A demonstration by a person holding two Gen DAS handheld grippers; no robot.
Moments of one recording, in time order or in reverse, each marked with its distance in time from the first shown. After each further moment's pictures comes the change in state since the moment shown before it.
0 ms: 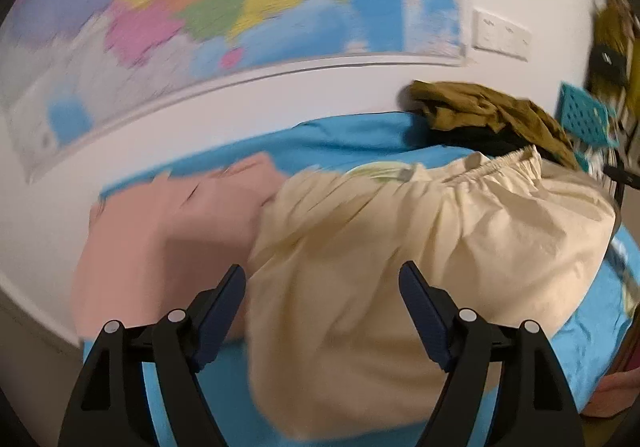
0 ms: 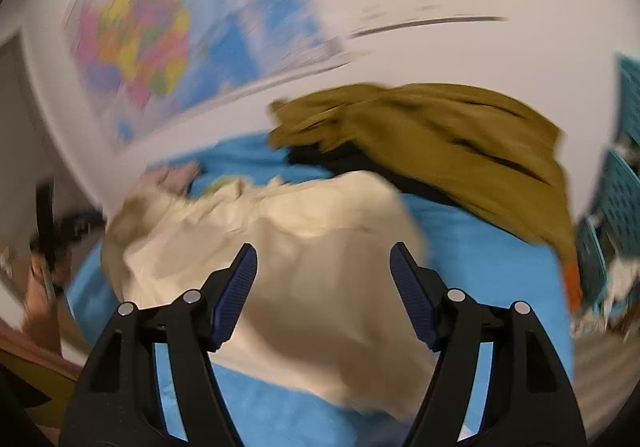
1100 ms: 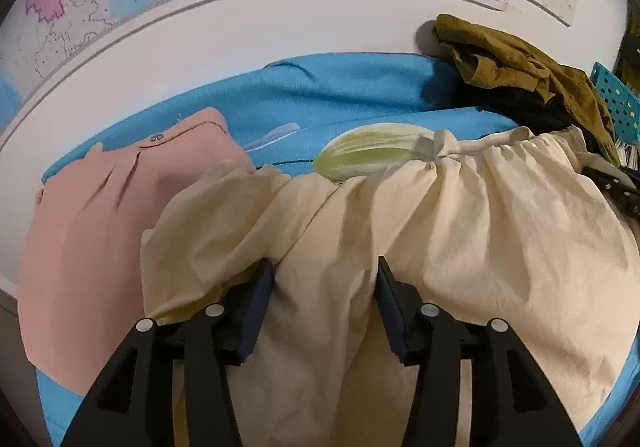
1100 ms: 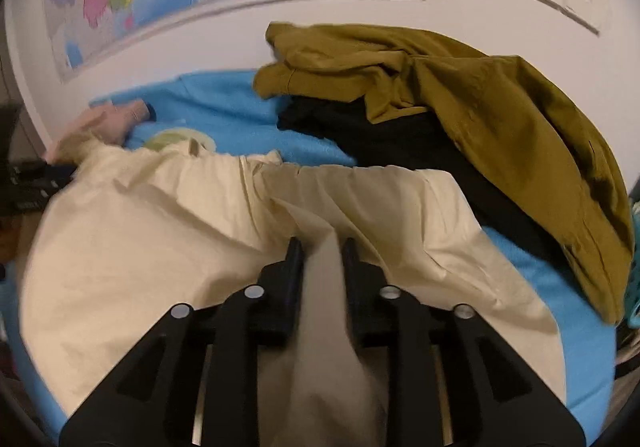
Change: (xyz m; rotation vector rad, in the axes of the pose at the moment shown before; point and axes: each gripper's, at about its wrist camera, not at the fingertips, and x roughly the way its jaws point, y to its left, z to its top) left arm 0.107 -0.003 0.026 -0.067 0.184 -0.003; right arm 0.115 0.016 0.020 -0.053 0.086 -0.139
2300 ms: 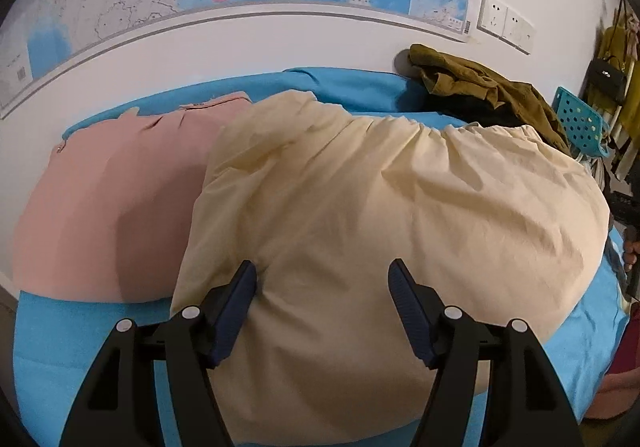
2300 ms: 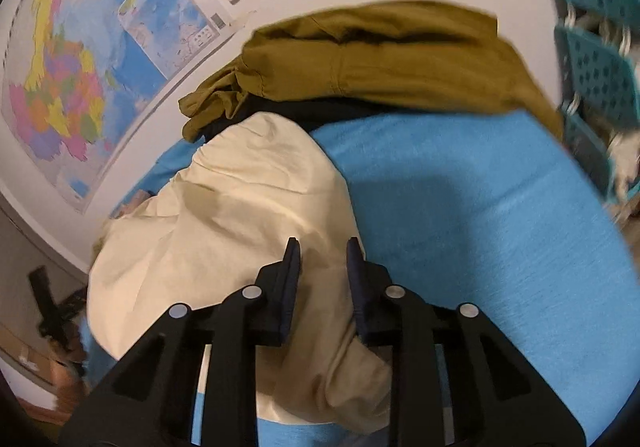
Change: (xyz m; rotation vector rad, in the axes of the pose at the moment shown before) left arm -0.060 0.023 -0.086 -0.057 -0.144 -0.100; right arm -0.097 -0.102 -0.094 0.448 -0.096 0.061
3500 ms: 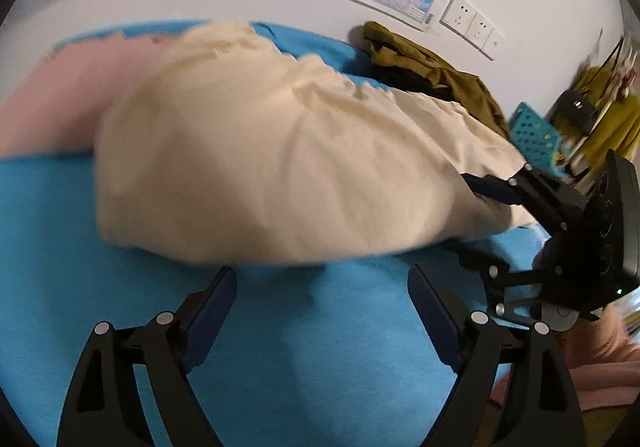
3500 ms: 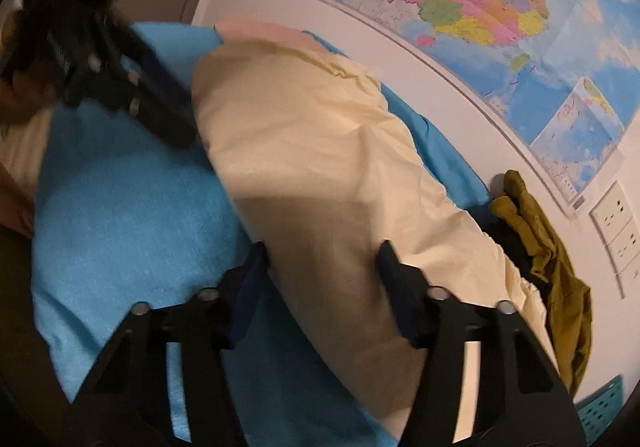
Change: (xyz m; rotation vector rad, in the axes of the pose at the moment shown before) left arm -0.039 -0.050 -0.069 -0.186 0.084 -0.222; right arm 0.045 0.285 -0.134 -1.245 0.001 0.116
